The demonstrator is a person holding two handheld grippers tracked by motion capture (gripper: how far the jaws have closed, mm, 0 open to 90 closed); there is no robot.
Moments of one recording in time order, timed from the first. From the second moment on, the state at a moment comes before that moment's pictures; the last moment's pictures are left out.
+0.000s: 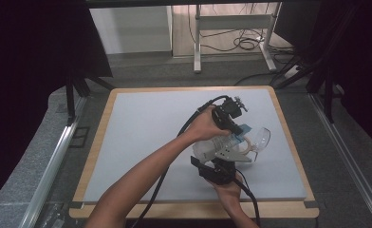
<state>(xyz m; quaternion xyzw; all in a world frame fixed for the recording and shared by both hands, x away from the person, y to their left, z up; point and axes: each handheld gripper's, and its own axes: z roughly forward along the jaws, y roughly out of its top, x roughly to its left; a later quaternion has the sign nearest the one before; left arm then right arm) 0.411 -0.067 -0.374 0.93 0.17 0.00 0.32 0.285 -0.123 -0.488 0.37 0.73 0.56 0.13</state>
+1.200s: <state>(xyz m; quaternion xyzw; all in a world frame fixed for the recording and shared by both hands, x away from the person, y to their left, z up) 0.410 -0.068 -0.375 0.93 0.17 0.00 0.32 0.285 -0.123 -0.486 0.37 0.73 0.56 0.14</state>
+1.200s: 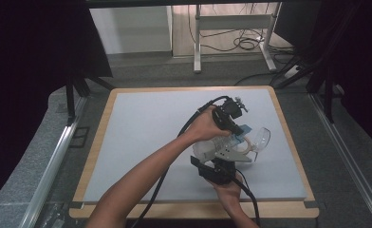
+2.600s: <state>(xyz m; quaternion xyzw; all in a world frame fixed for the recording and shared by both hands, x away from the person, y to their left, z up) 0.412 -0.071 -0.374 0.93 0.17 0.00 0.32 0.287 -0.124 -0.485 0.37 0.73 0.56 0.14</state>
